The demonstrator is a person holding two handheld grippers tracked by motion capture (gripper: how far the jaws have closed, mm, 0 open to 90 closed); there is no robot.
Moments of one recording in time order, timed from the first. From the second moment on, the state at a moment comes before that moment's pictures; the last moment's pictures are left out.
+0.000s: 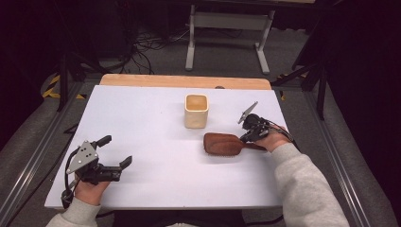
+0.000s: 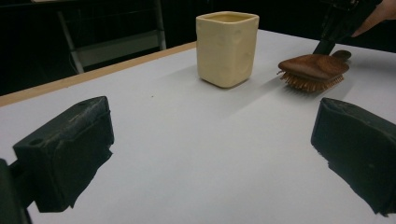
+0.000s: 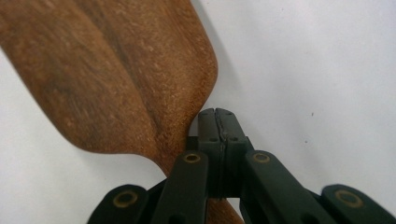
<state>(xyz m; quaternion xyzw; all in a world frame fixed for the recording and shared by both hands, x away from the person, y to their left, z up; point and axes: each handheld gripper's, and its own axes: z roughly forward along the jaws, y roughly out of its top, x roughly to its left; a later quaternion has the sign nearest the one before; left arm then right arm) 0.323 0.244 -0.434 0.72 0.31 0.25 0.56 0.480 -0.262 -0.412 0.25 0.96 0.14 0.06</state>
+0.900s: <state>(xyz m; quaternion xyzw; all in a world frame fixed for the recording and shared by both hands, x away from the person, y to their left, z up) 0.324 0.243 -0.435 0.72 0.31 0.25 0.56 0.448 -0.272 -0.409 0.23 0.96 0.15 0.03</state>
